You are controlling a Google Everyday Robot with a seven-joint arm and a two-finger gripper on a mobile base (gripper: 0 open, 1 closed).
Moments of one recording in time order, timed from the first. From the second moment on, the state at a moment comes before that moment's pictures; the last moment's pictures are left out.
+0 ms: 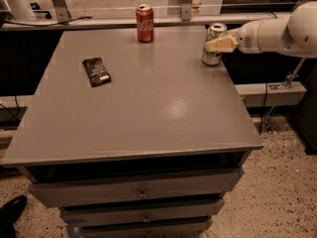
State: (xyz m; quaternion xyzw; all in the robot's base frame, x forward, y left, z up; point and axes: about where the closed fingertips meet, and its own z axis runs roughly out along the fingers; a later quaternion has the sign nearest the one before) arm 0.769 -0.218 0.894 -0.31 0.78 0.17 0.51
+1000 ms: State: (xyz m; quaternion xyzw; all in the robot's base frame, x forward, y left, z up) arm 0.736 -0.190 0.955 -0.32 0.73 0.24 0.55
